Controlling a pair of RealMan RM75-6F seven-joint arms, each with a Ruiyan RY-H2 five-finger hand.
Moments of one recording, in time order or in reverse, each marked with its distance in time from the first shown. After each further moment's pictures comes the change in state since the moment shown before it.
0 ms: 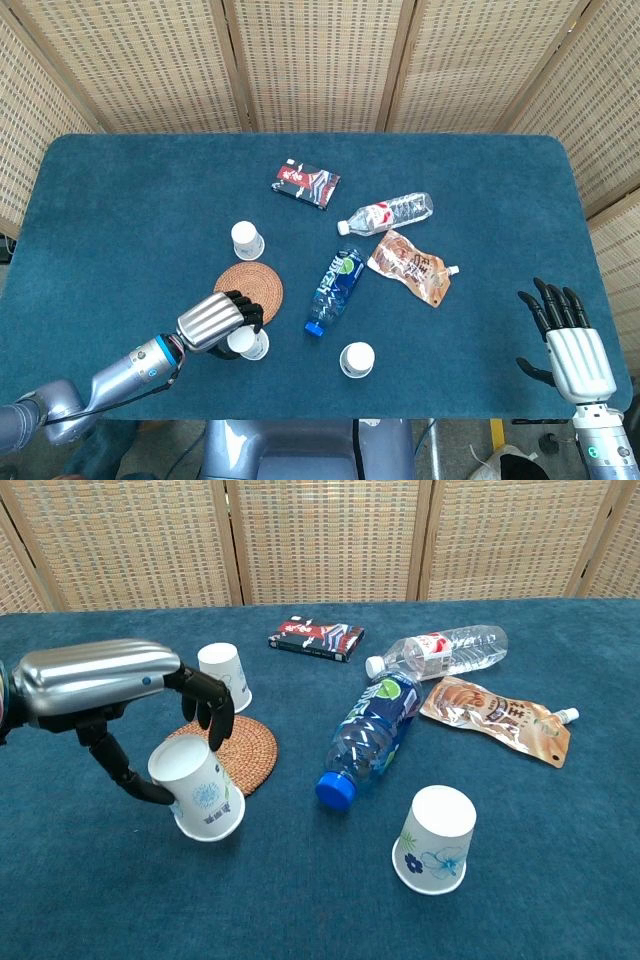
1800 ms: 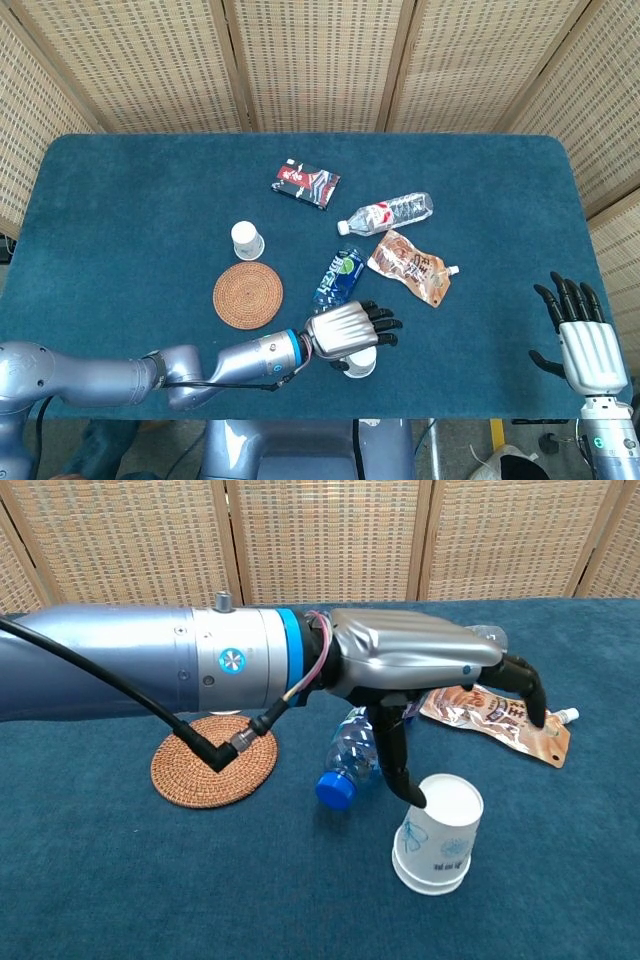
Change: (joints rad) left arm -0.461 -0.217 -0.196 -0.093 -0.323 -0.373 0.280; right arm 0.009 -0.010 0.026 0.027 0.075 -0.018 -0.025
